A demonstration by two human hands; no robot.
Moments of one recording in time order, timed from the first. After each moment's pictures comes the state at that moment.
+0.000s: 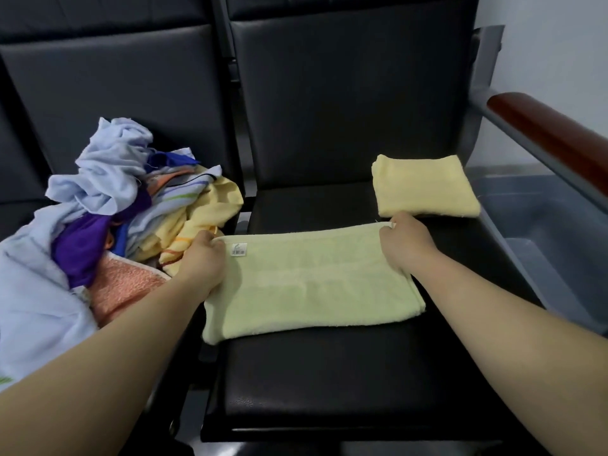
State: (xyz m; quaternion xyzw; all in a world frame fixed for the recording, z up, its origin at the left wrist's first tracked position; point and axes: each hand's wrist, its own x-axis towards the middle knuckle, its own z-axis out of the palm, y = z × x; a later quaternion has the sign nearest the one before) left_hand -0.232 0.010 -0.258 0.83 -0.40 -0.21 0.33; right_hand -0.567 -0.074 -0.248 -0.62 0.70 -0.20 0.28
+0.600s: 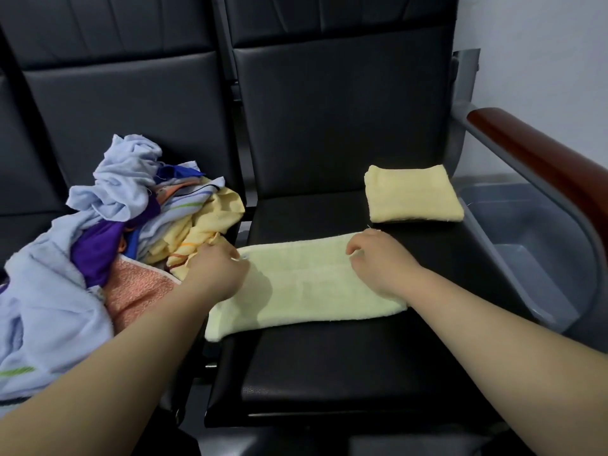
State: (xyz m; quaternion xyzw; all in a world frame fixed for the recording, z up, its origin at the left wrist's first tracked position) left_hand -0.262 0.042 -0.224 0.84 -0.52 -0.12 0.14; right_hand -0.561 -0.025 -0.239 -0.80 0.55 -0.14 0.19
